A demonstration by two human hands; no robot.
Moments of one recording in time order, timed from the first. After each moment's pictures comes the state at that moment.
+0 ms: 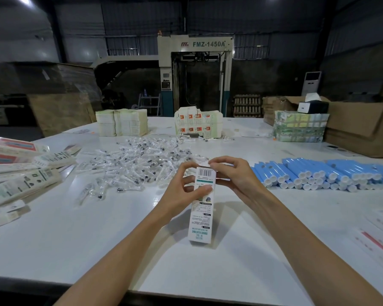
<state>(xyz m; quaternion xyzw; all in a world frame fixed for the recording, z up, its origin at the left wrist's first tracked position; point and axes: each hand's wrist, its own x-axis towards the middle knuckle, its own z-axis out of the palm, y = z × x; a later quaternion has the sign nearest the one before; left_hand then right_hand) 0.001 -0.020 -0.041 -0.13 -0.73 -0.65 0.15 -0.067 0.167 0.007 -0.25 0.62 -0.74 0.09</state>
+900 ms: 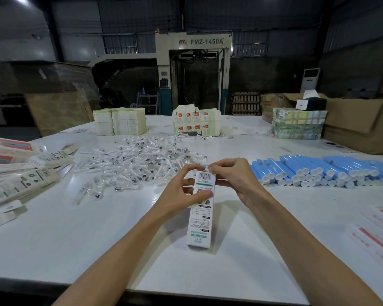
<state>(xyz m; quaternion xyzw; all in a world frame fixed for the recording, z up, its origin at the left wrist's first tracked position) -0.001 -0.023 -0.045 -0.14 -0.80 -0.57 0.16 -0.063 0.166 0.008 -0.17 0.70 -0.70 0.04</state>
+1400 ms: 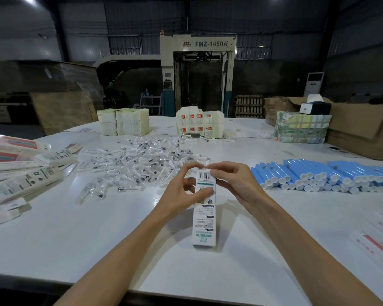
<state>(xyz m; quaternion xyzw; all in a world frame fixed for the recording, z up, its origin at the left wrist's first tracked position) -0.006 -0.027 -0.047 -0.14 -0.80 -0.55 0.20 -0.063 0.169 -0.001 -0.27 0.63 -0.72 0.08</state>
